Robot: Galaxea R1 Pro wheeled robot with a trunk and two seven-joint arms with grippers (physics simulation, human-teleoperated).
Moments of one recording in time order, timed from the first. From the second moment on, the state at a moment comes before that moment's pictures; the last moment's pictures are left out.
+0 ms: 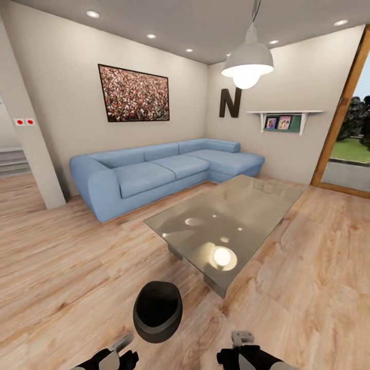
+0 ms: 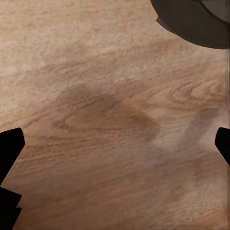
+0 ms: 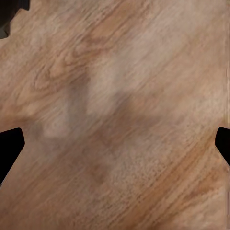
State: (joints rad) left arm -0.58 -0.03 0.03 -0.01 0.55 0.18 0.14; right arm -0.60 0.09 0.12 -0.02 -0.15 0.16 -0.01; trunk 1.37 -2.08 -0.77
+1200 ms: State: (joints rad) left arm -0.58 -0.03 0.02 -0.01 0.55 0.18 0.15; right arm -0.57 0.09 0.12 -0.01 -0.16 0.06 0.00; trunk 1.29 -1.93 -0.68
